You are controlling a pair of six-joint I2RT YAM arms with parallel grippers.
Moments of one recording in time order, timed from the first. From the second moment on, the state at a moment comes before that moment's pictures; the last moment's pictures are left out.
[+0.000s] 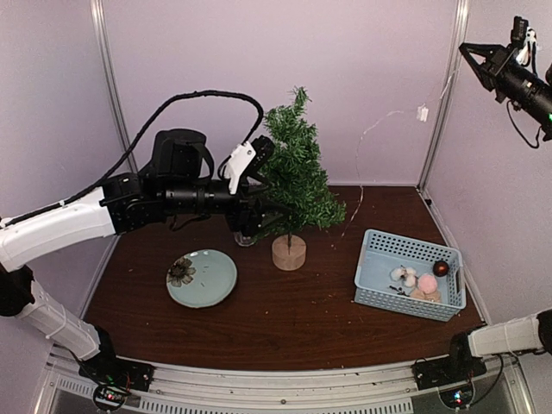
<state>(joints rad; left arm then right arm) -0.97 1.40 1.33 -0.24 0.21 0.11 0.13 1.20 1.96 -0.48 -0.34 0.64</state>
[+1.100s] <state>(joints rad) -1.14 1.45 1.27 -0.23 0.22 0.42 0.13 1.20 2.16 -0.46 -0.50 0.65</state>
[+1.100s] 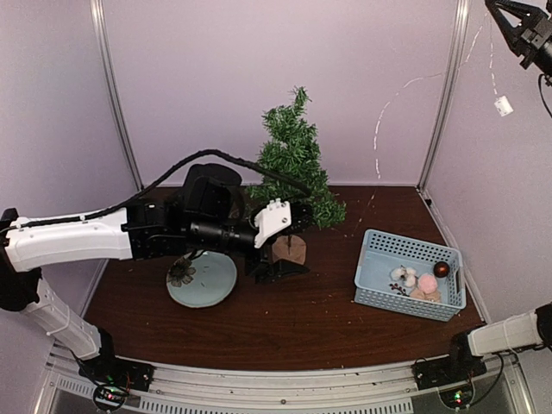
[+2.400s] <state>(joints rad) -1.17 1.97 1.54 0.09 -0.17 0.80 0.13 1.18 2.16 -0.42 -0.57 0.71</state>
